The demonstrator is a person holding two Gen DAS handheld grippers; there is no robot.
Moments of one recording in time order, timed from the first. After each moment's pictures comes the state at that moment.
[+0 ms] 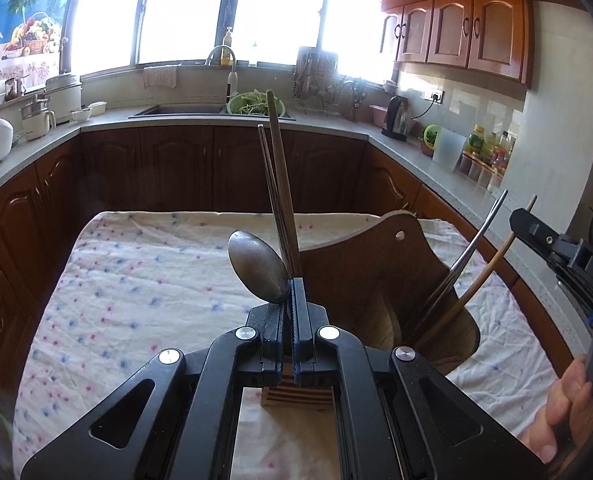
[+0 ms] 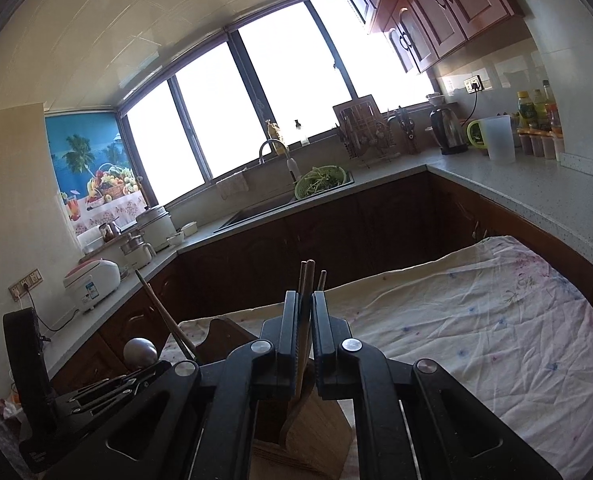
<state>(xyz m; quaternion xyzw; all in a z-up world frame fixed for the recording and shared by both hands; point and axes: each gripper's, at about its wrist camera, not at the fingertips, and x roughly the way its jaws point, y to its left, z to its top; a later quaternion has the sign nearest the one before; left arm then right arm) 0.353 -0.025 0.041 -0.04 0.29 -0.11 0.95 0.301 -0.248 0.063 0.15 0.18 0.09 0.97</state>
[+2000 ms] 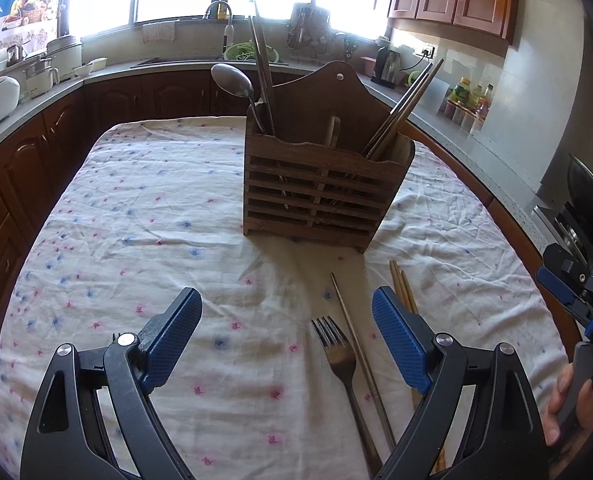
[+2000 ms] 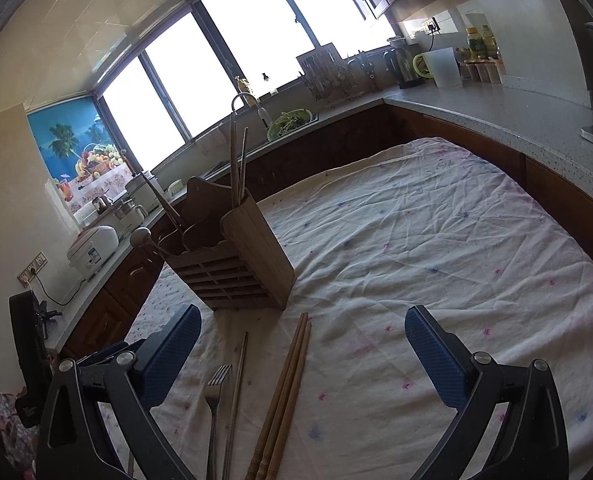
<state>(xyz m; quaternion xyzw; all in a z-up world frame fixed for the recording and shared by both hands) 0.224 -0.029 -0.006 -0.03 0.37 -0.12 0.92 0.164 -0.306 -0.002 0.19 0.27 0.07 0.94</state>
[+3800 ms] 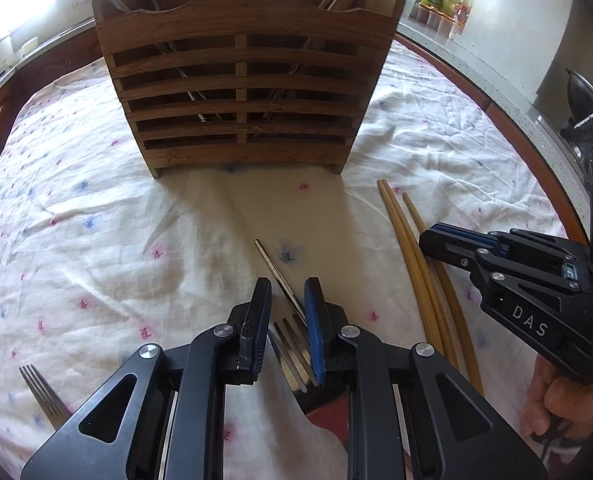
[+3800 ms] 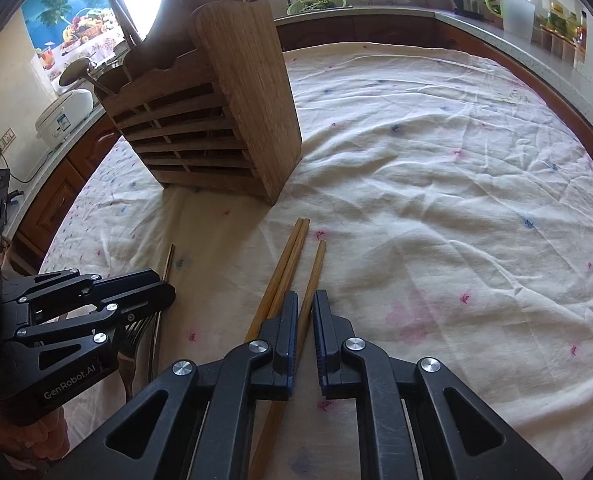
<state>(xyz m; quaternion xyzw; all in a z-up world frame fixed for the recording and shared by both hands) 0.281 -0.092 -0.073 0.04 0.49 -0.18 0.85 0.254 -0.242 -0.082 0.05 0.47 0.10 0.88</state>
